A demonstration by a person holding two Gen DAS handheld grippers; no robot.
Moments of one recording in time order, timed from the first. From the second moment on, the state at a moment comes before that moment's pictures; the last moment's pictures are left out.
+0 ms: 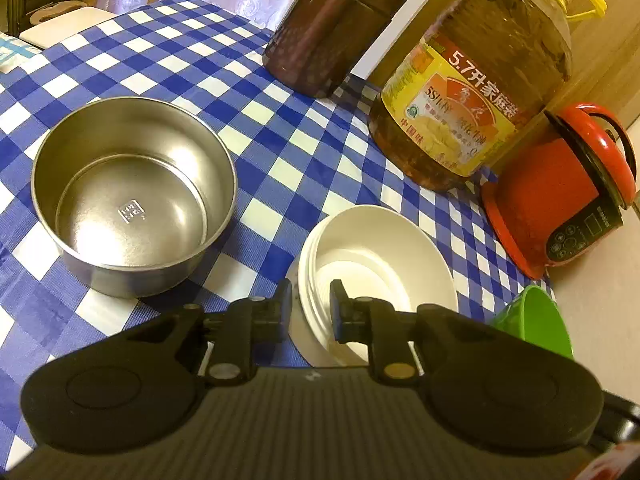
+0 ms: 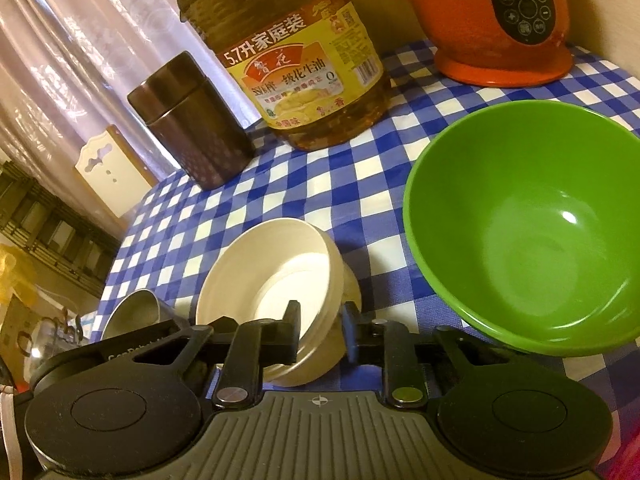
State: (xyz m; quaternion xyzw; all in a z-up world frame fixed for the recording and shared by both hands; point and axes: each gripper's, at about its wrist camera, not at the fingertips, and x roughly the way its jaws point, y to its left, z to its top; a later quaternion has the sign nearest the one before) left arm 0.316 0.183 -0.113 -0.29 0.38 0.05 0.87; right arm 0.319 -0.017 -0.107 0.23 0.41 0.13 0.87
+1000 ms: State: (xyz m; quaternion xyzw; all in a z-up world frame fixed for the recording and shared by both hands) left arm 0.235 0.149 -0.076 -0.25 0.41 0.05 0.87; right arm 0.251 -0.045 -0.081 0.22 0.44 0.12 0.86
